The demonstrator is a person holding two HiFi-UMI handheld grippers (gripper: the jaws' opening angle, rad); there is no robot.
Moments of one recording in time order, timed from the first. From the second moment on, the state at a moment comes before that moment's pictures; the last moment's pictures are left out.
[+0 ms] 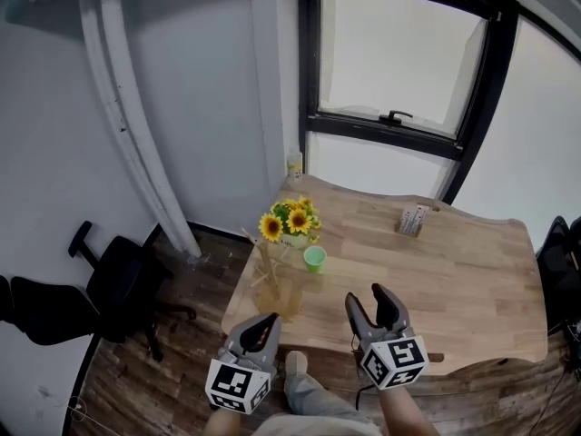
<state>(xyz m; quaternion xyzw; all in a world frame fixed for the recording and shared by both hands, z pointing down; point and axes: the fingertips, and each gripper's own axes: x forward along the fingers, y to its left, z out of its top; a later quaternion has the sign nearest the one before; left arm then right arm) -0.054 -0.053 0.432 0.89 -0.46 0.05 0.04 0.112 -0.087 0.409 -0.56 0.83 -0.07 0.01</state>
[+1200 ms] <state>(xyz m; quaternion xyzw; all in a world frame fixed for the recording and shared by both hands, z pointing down) -0.153 -0.171 0.459 0.84 -0.53 0.06 0.08 0.104 -0.270 0.546 -0.55 0.81 -0.18 -0.11</state>
